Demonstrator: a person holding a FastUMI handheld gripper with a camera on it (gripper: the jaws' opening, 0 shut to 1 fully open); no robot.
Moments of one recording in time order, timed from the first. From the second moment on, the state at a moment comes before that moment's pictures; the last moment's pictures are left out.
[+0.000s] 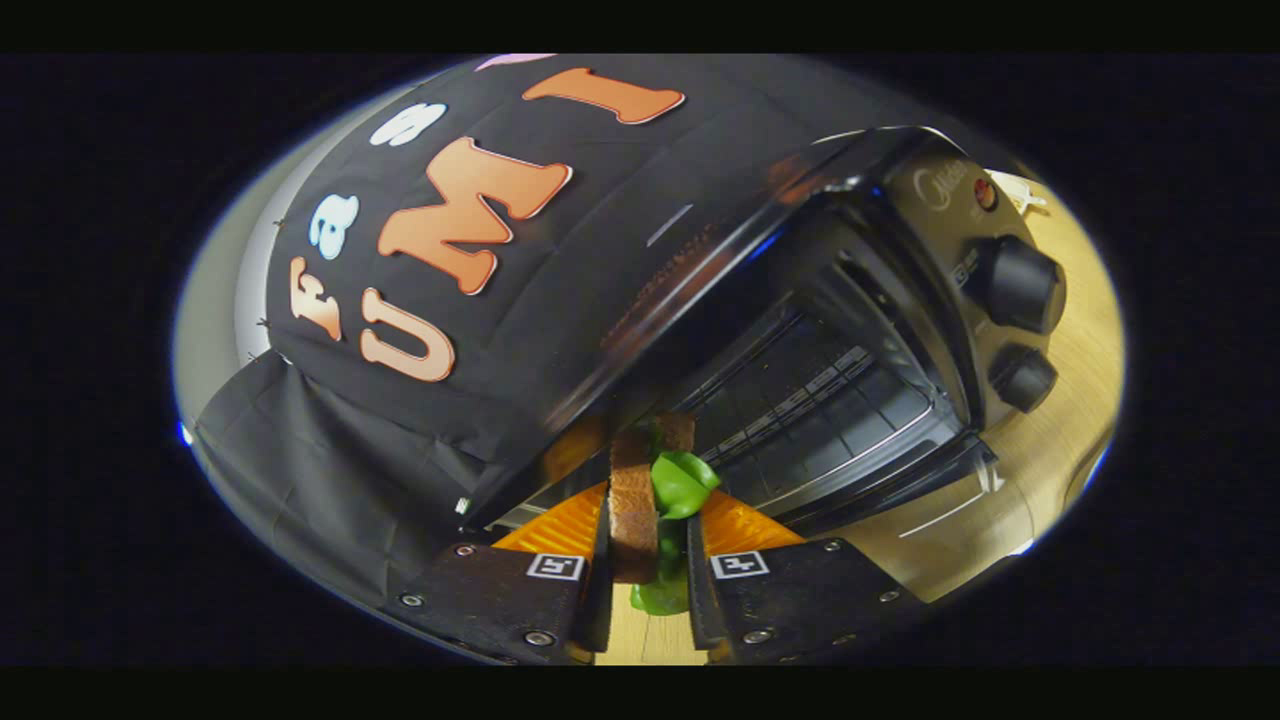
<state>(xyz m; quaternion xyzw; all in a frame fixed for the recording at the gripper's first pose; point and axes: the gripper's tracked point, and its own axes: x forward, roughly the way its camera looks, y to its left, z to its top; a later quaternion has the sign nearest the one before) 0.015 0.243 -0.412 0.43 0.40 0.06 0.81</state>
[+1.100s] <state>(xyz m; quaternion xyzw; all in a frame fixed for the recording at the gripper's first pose) -0.012 0.197 -0.391 0.20 0.44 0.04 0.87</state>
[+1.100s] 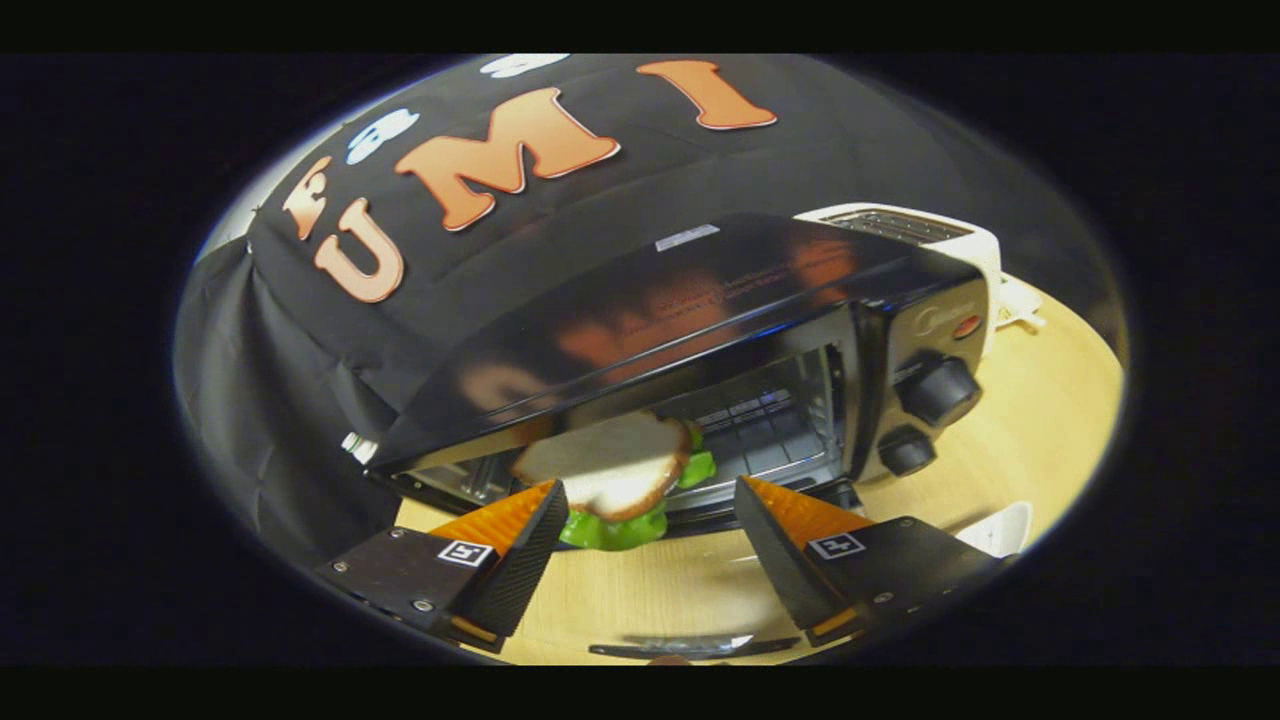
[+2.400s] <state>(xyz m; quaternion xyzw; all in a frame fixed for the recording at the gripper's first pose) -0.218 0.213 -0.439 0.02 0.63 0.14 0.76</state>
